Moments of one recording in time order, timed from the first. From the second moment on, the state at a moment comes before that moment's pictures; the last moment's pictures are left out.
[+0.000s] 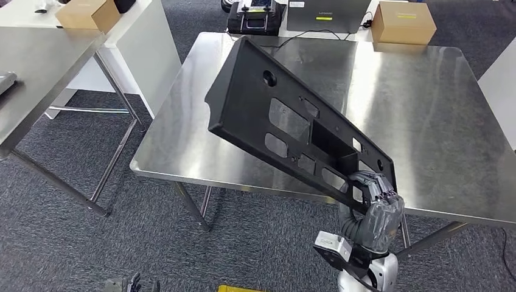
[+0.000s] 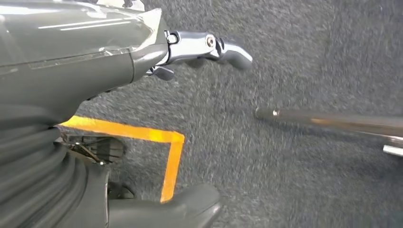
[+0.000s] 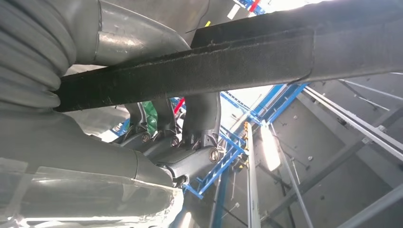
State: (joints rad) left arm -0.02 -0.21 0.76 -0.42 -0.29 -0.05 -0.69; right arm 0.03 0.22 0.35 -1.55 0.91 -0.70 -0.65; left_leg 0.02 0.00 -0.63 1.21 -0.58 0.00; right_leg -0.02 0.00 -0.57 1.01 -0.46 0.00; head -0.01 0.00
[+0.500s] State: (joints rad) left arm -0.03 -0.21 0.79 -0.43 -0.31 -0.06 -0.69; right arm 0.01 0.22 0.36 -1.55 0.91 -0.70 -0.65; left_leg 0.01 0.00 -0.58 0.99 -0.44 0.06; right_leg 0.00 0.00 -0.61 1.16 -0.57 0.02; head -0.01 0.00
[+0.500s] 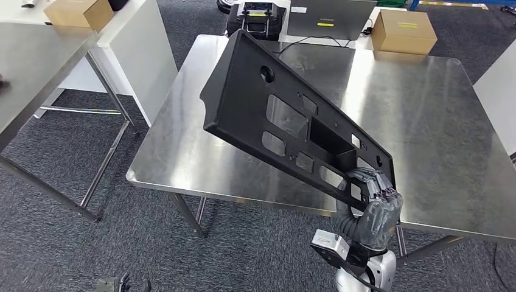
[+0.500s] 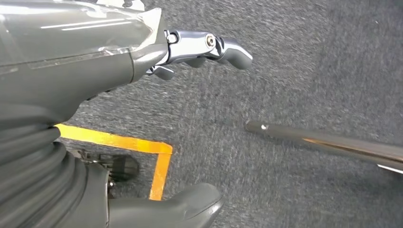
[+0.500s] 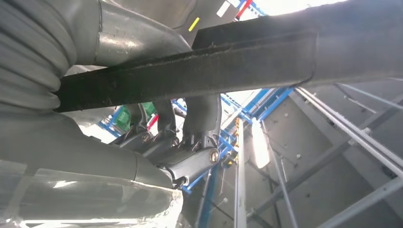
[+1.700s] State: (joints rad) left arm -0.09 -0.22 0.88 -0.42 -0.42 -0.05 -0.63; right arm -0.41 0.19 -0.08 -1.11 1.39 -0.70 -0.29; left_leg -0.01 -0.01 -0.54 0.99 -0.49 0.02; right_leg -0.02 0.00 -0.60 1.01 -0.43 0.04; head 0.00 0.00
